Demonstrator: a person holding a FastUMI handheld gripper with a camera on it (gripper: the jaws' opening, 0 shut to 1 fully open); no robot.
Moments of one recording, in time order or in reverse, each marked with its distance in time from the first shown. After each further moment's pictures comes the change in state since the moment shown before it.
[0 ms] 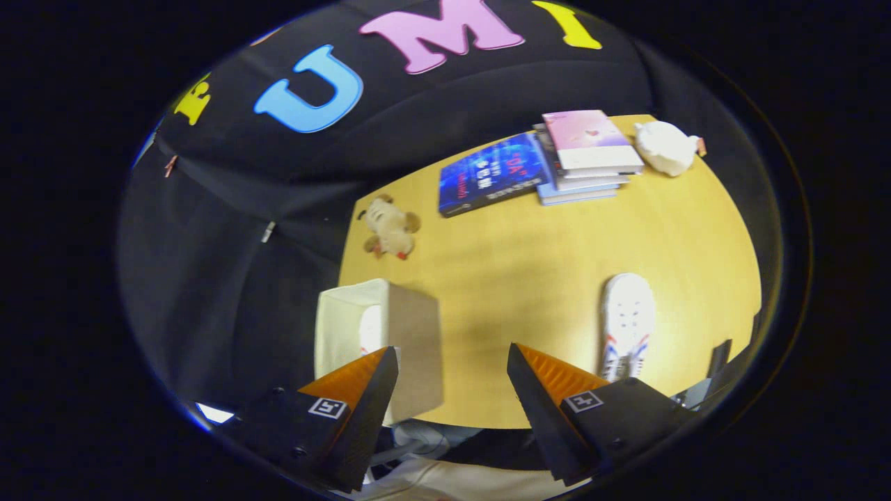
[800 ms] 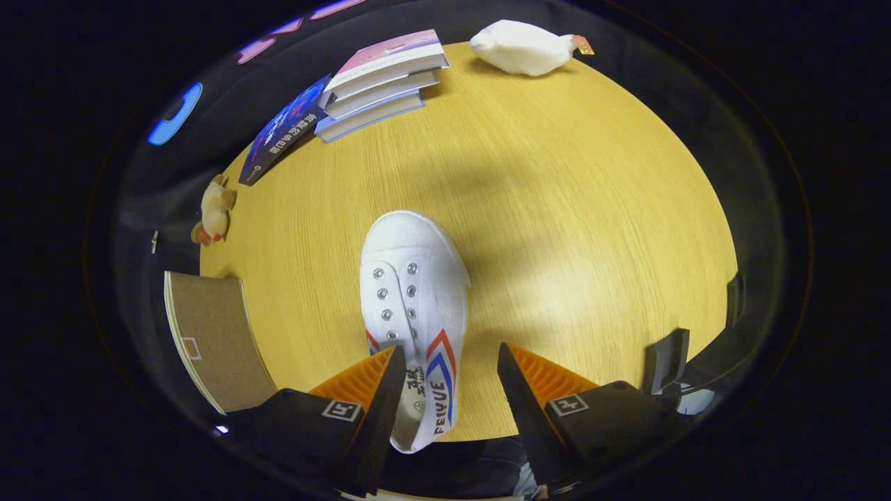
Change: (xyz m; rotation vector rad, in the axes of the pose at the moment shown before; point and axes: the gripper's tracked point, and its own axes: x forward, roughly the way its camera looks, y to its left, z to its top) arm 0.088 -0.252 -0.049 0.117 0.224 -0.279
